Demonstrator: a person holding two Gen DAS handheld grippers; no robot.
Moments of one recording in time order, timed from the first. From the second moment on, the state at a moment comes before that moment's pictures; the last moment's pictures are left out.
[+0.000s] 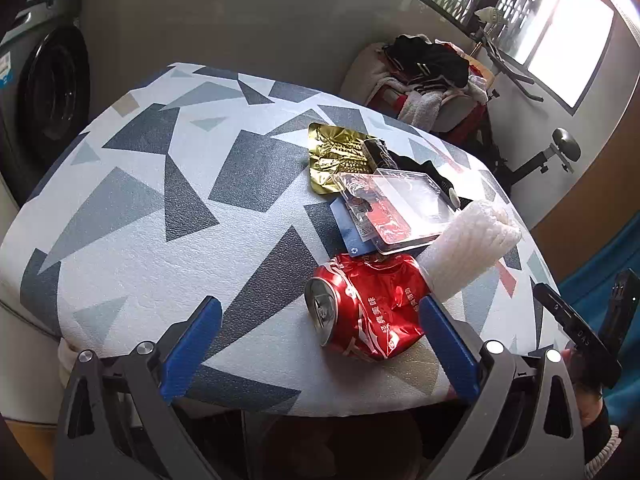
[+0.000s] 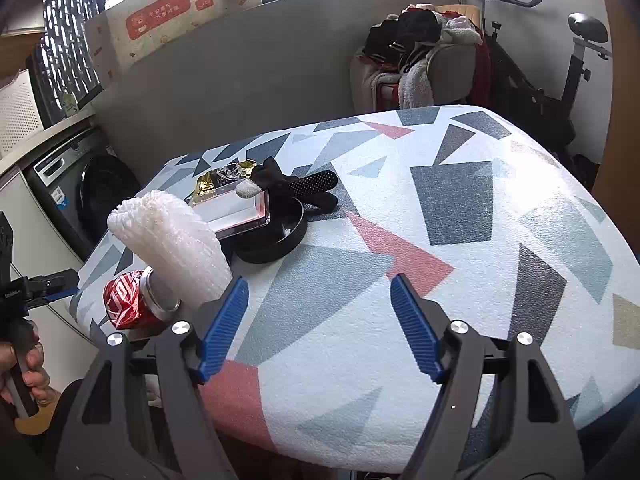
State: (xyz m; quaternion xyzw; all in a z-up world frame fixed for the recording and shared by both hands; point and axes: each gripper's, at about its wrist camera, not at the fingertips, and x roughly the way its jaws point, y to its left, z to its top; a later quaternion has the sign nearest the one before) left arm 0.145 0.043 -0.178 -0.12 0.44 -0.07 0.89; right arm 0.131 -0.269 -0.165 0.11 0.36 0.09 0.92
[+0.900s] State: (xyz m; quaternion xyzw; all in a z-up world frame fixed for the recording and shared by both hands) left arm 0.168 0.056 -0.210 -0.17 0.45 -0.08 0.87; right arm 0.279 -0.308 -0.180 0.31 0.34 0.11 0.88
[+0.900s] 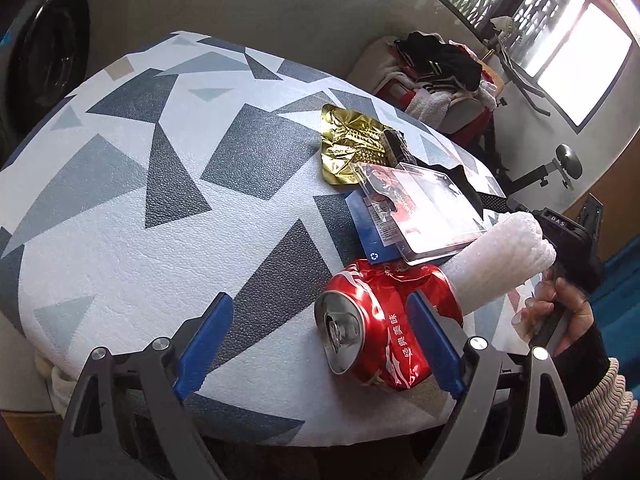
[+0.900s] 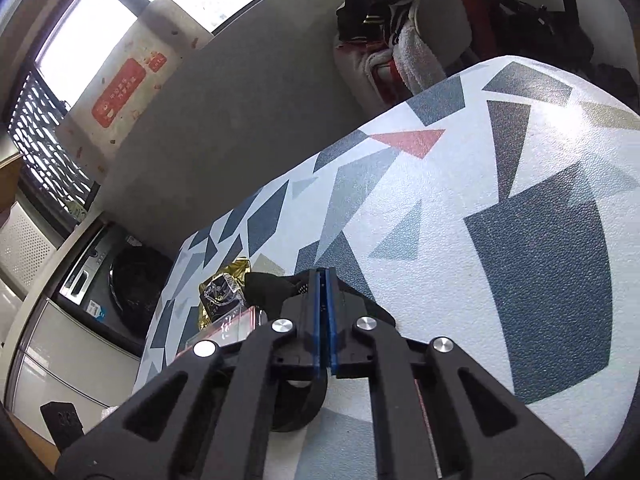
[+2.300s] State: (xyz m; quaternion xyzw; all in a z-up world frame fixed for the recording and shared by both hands) left arm 0.150 0.016 -0.175 -0.08 0.44 -0.08 0.89; right arm 0.096 -0.260 -0.086 0.15 0.26 0.18 0.94
